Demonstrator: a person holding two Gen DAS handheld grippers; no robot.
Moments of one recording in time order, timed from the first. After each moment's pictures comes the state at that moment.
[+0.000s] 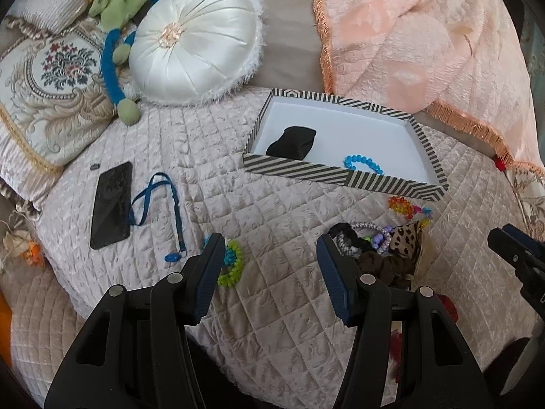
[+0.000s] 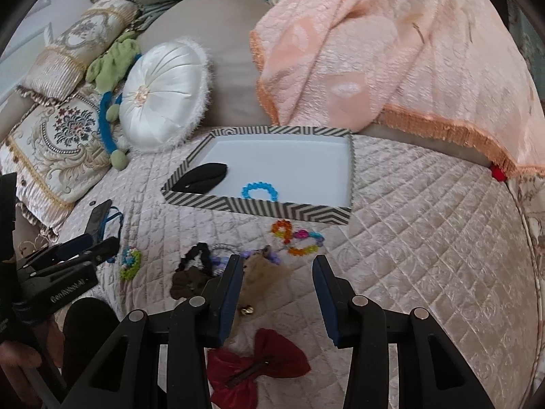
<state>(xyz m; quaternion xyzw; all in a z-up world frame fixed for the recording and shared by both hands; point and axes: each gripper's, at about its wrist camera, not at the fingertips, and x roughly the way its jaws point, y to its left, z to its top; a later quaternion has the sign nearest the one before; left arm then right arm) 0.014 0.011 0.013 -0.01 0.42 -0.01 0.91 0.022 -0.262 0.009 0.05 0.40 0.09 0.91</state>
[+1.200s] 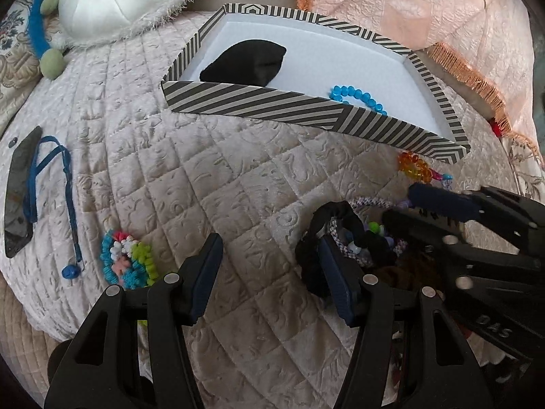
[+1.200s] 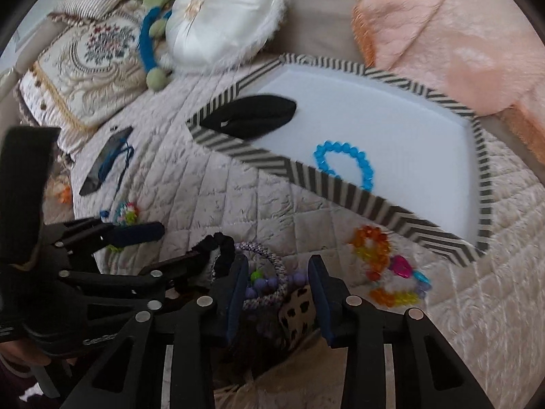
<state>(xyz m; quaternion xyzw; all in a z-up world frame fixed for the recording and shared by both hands) 0.096 -0.015 -0.073 -0.03 0.54 -0.08 0.84 0.129 -0.187 -0.074 -0.05 0.50 0.26 0.82</state>
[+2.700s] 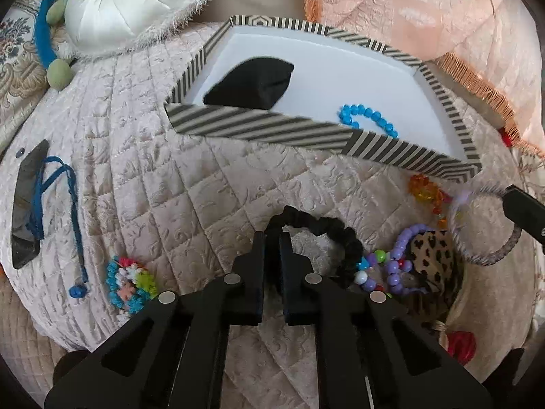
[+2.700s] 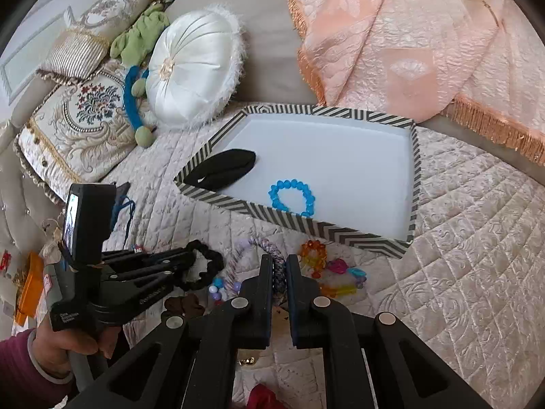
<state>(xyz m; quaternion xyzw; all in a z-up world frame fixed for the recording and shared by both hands) 0.107 -0.017 -0.067 -0.02 0.52 -0.06 0.85 0.103 -0.253 -0.018 0.04 0.44 0.20 0.87</state>
